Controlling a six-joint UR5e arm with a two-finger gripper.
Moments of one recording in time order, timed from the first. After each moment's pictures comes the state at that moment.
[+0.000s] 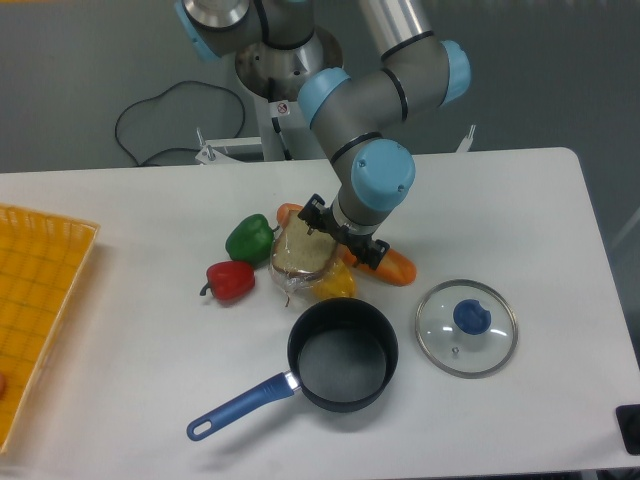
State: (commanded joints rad) arm 2.55 -1.89 -1.82 -1.28 1.47 1.08
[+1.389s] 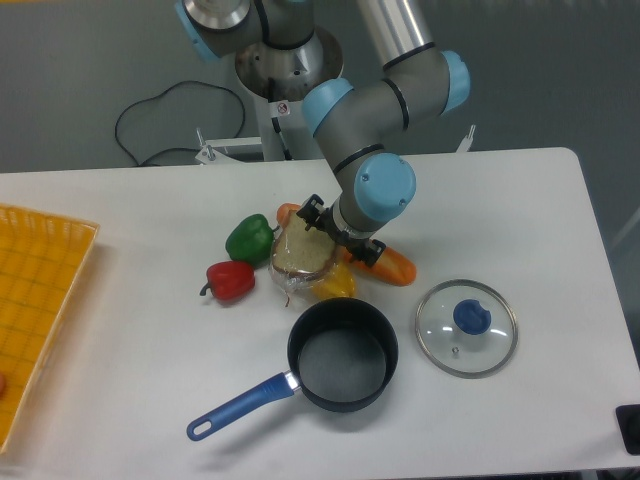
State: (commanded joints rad) arm 2.54 -1.90 -1.83 -1.31 1.48 1.08
